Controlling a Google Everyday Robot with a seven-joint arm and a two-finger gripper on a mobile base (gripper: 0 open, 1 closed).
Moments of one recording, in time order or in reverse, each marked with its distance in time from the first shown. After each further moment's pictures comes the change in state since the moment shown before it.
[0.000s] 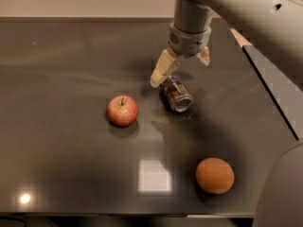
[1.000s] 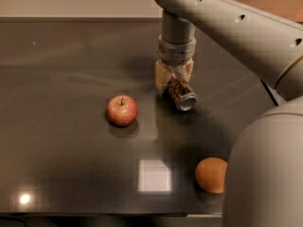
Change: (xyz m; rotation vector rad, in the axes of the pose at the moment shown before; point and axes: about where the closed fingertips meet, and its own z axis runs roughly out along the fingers) arm -0.021 0.012 0.044 0.002 0.077 0.081
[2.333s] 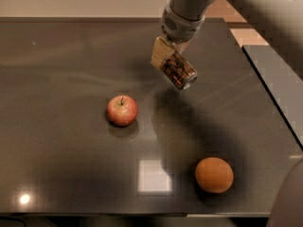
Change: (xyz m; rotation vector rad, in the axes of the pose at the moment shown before) arm -0.020 0.019 -0.080 -0.081 -0.302 -0.310
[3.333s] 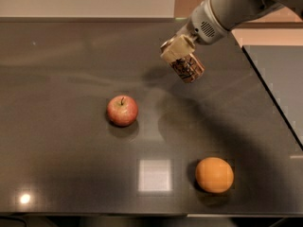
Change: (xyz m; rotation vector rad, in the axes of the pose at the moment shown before) arm 0.006 -0.001 -0.042 -0.084 -0.428 -0.339
